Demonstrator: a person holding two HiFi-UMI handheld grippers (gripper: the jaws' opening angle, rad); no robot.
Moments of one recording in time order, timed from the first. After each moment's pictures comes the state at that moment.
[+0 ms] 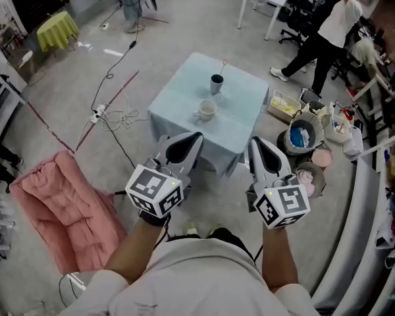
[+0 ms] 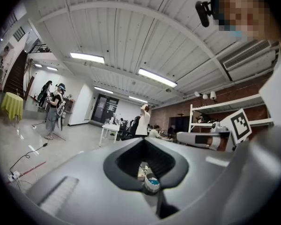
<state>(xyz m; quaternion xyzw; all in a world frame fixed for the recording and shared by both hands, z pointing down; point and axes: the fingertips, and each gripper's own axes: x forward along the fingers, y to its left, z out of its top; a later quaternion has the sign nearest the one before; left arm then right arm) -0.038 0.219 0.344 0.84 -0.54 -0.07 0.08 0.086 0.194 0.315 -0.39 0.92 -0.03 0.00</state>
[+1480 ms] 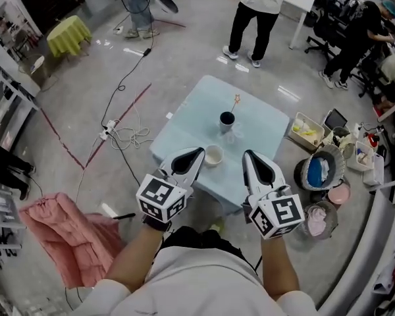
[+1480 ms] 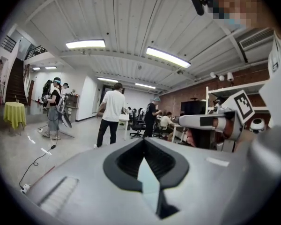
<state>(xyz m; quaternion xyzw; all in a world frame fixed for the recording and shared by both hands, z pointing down) -0.096 -0.050 0.413 0.81 -0.57 0.03 0.12 0.013 -0.076 0.358 -0.33 0.94 -0.10 0.00</state>
